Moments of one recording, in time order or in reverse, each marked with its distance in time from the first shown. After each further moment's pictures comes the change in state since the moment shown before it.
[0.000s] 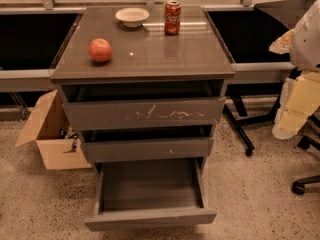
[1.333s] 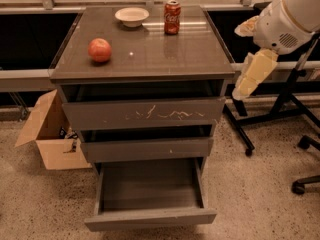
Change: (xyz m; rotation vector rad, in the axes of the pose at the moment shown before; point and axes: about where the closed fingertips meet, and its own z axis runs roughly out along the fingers) arm -0.050 -0.092 0.055 0.014 -0.286 -0.041
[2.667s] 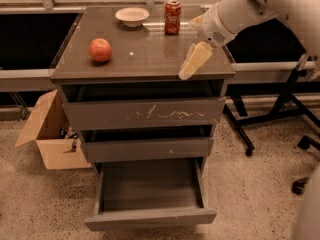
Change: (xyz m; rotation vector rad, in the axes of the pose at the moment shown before) arm -0.079 -0.088 0.121 0.005 -0.207 -0.028
